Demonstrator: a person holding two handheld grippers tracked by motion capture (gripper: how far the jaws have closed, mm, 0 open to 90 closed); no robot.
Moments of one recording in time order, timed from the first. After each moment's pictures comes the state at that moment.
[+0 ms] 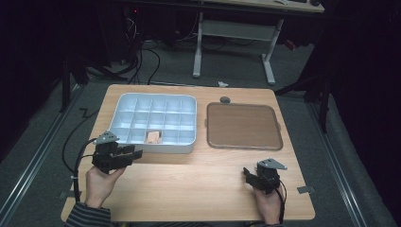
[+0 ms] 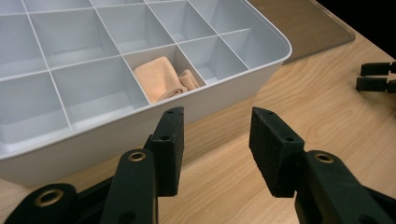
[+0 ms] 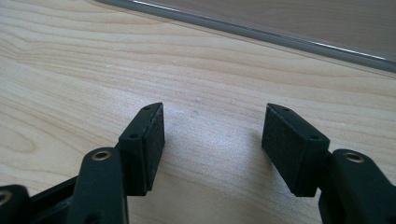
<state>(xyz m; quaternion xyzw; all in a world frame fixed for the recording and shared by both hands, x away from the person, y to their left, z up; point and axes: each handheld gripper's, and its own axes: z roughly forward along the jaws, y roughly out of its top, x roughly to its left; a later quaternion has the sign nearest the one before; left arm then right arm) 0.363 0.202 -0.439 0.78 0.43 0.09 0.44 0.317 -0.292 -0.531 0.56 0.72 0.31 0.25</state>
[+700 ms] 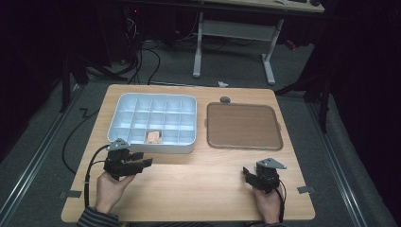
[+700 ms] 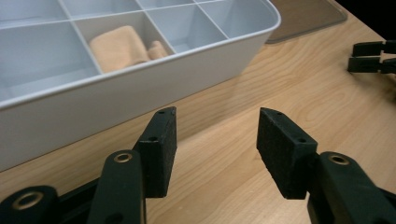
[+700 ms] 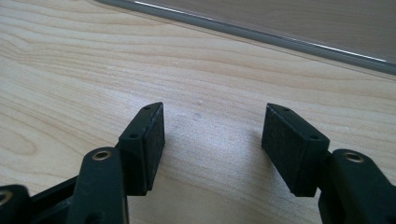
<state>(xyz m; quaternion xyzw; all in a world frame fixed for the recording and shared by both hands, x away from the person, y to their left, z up) 0.359 0.176 -0.464 0.79 0.42 0.06 0.44 0.318 -0.291 -0.531 0.56 0.73 0.31 0.25</state>
